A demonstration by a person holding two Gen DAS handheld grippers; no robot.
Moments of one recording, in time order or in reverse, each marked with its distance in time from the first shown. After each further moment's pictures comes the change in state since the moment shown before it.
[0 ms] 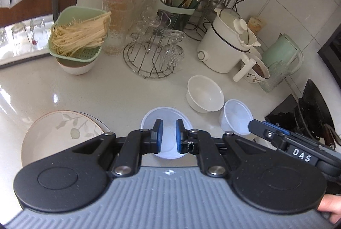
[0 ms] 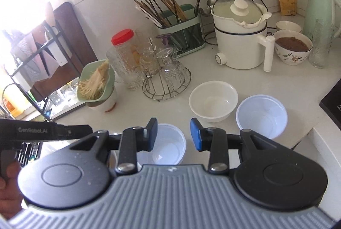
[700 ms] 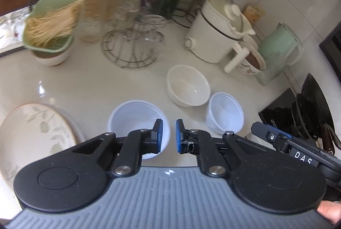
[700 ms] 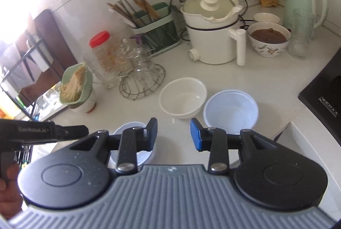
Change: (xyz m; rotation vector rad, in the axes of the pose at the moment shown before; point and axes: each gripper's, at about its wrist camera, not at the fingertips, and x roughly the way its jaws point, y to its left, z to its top) left arm 0.049 -0.054 0.010 -0.003 0.076 -0.015; right arm -0.007 -0.053 0.007 0.064 0.027 -0.066
